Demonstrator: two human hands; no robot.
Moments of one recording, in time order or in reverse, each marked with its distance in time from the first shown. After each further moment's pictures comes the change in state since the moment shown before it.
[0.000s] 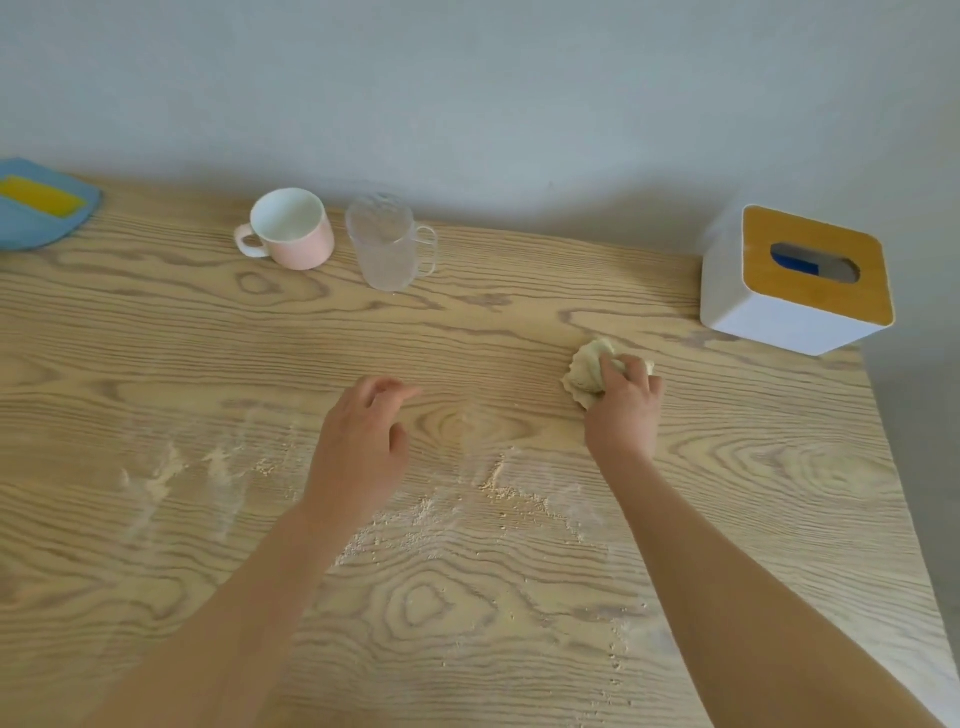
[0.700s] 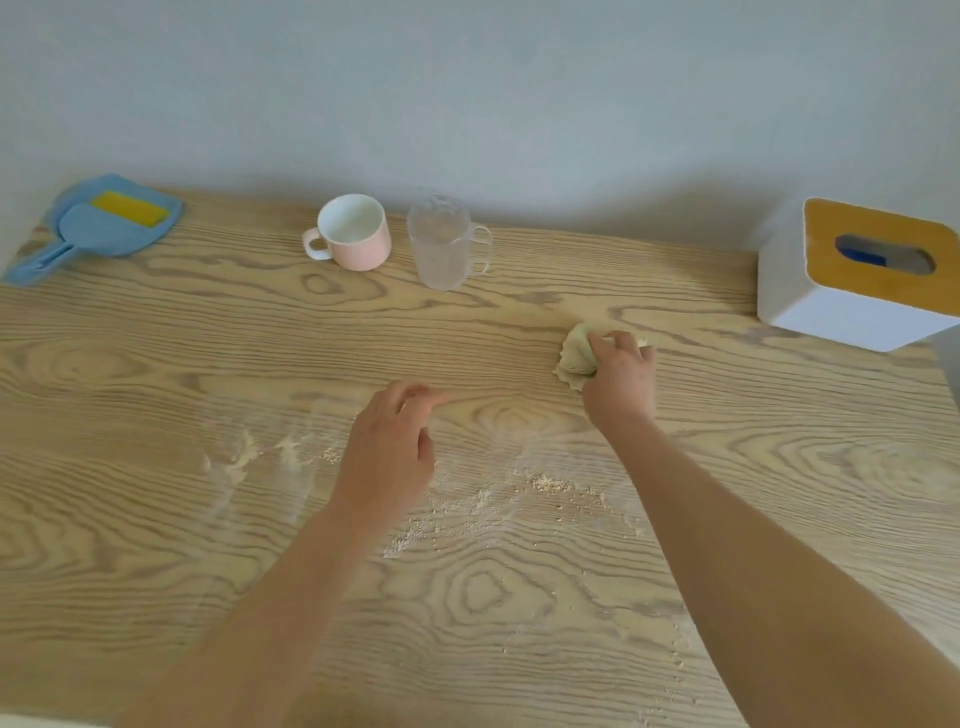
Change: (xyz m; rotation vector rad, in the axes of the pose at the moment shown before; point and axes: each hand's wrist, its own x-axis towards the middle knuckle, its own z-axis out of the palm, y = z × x) left_hand -0.020 -0.021 -0.022 0.021 0.023 0.030; right_hand 0.003 -0.062 0.010 -0.029 -0.148 -0.113
